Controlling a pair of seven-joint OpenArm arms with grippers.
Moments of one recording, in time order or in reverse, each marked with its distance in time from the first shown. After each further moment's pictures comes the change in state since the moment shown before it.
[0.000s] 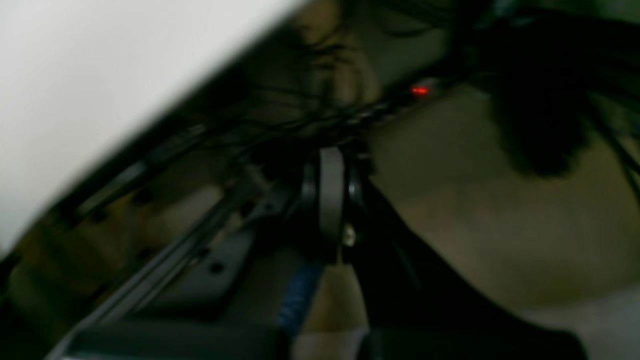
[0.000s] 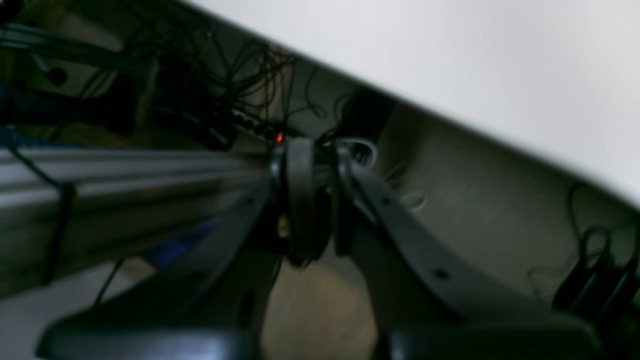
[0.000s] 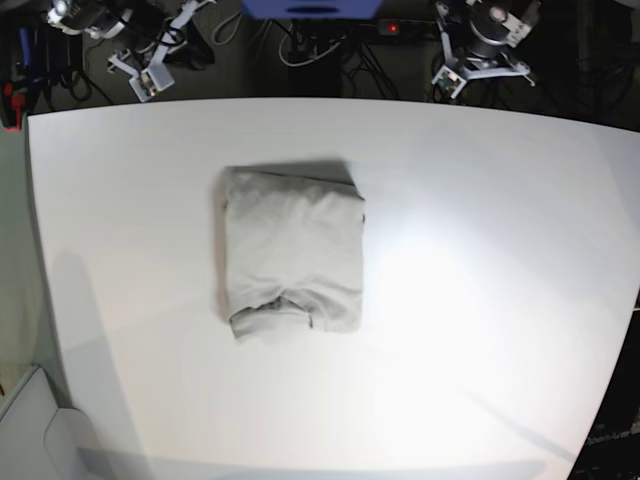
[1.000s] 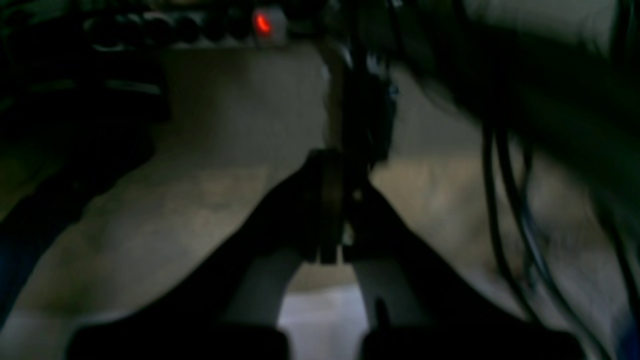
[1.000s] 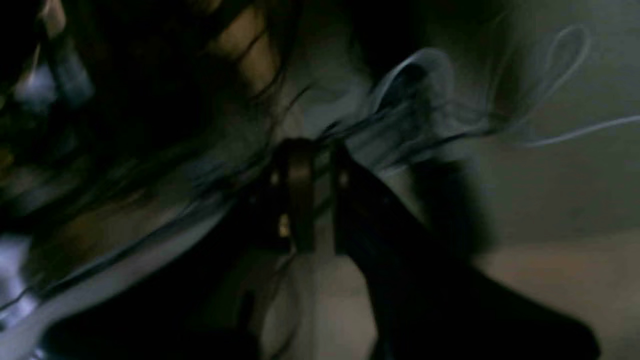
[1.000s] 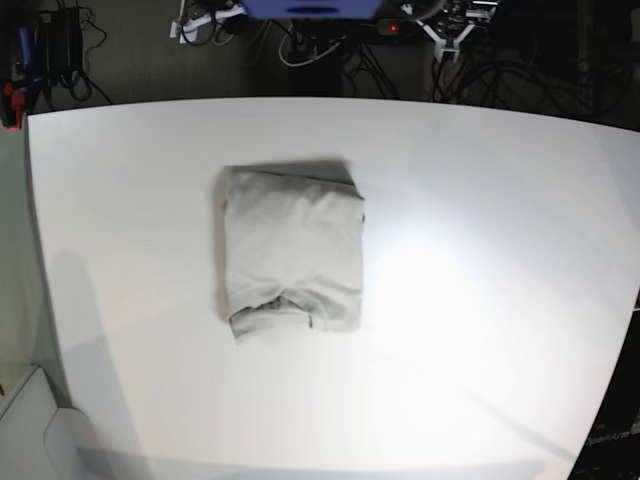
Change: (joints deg) left arm -34.7 -9.4 0.7 -101.2 -22.2 26.3 -42.3; right arm 35.0 -5.5 -12.2 -106.6 0.4 -9.0 65.1
